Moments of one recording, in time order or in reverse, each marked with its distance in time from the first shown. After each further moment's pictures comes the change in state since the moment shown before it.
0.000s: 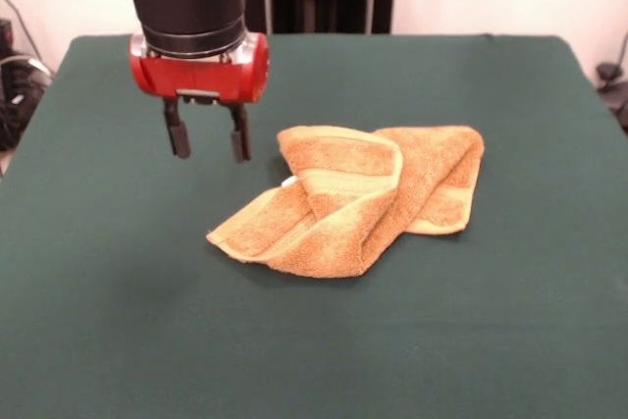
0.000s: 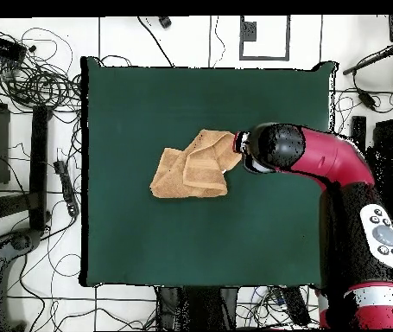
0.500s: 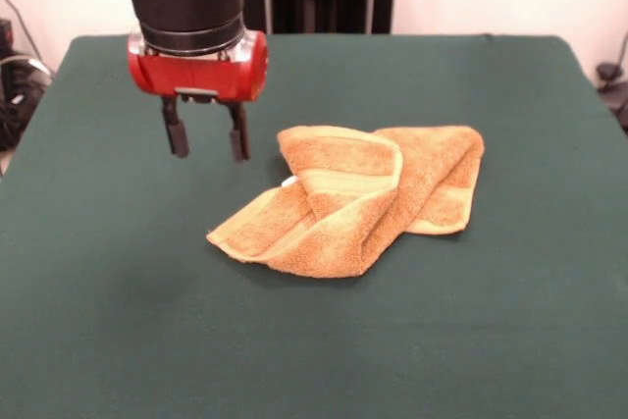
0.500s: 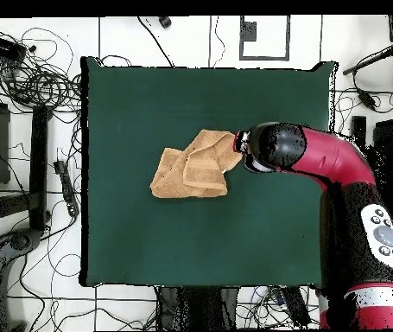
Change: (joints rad) arm -0.001 -0.003 0.000 -0.001 0.004 0.000 0.000
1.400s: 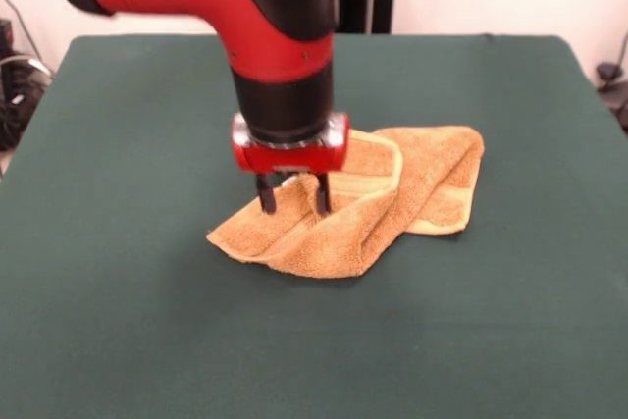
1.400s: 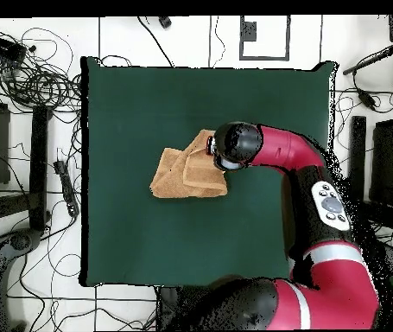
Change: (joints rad) arm 0.083 0.163 0.000 -0.068 0.001 -0.001 0.000
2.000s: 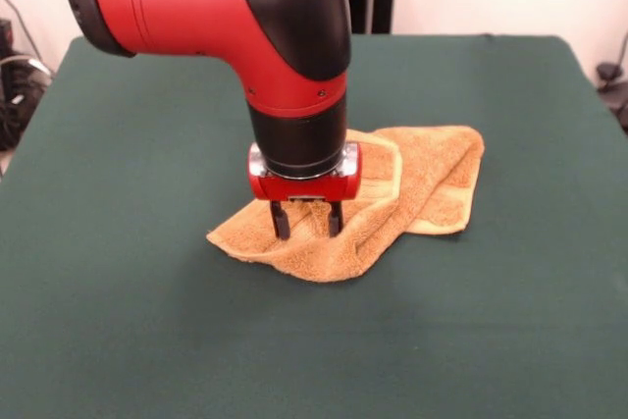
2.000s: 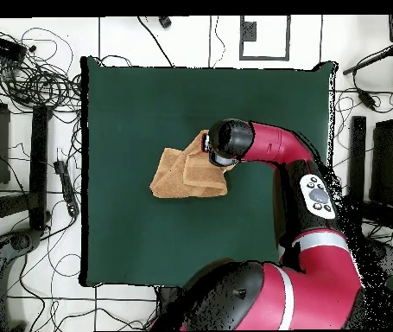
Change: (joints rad) arm 0.029 0.086 0.000 -0.082 0.002 0.000 0.000
